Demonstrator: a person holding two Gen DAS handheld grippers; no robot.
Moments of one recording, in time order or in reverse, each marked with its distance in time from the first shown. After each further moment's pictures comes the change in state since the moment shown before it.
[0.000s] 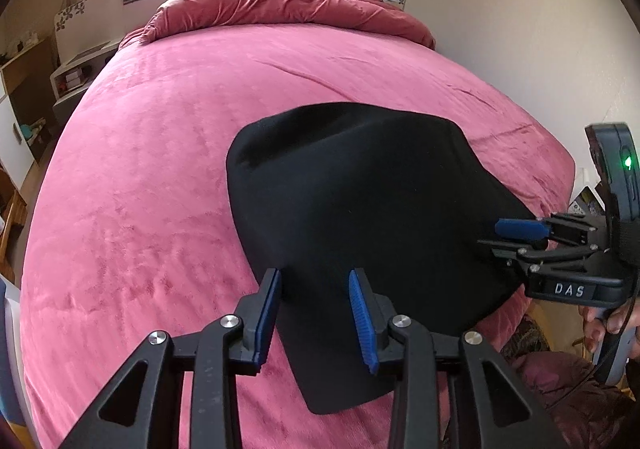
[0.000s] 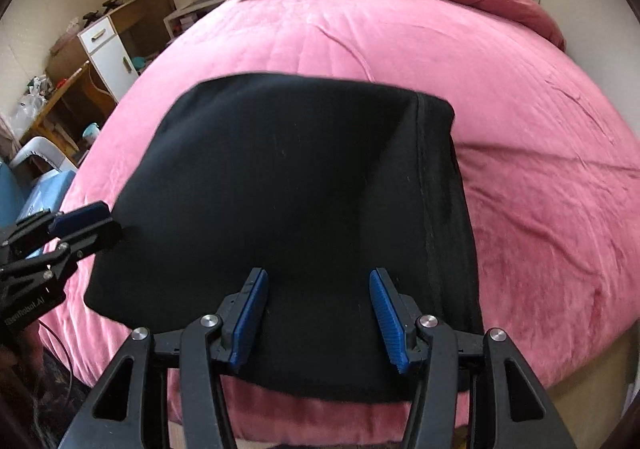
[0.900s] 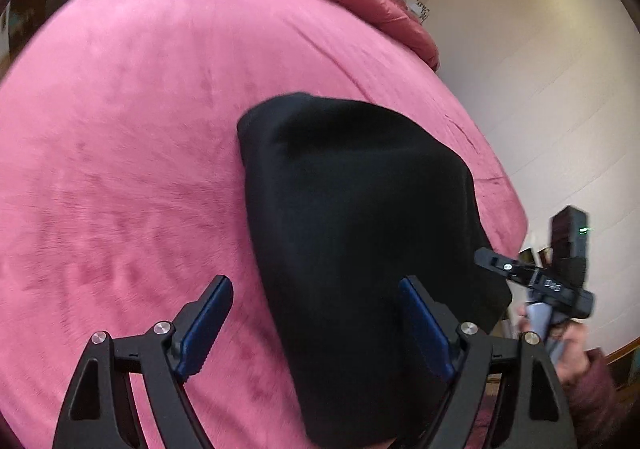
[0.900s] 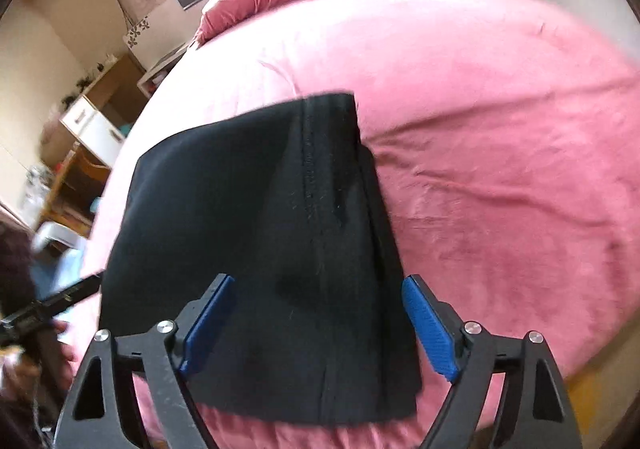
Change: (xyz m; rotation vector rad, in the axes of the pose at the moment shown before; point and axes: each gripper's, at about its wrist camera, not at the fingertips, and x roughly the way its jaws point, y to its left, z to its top) left arm 0.052 0.068 0.018 -0.311 0.113 -0.284; right arm 0.010 -0.115 -0.006 0.295 -0.024 0.197
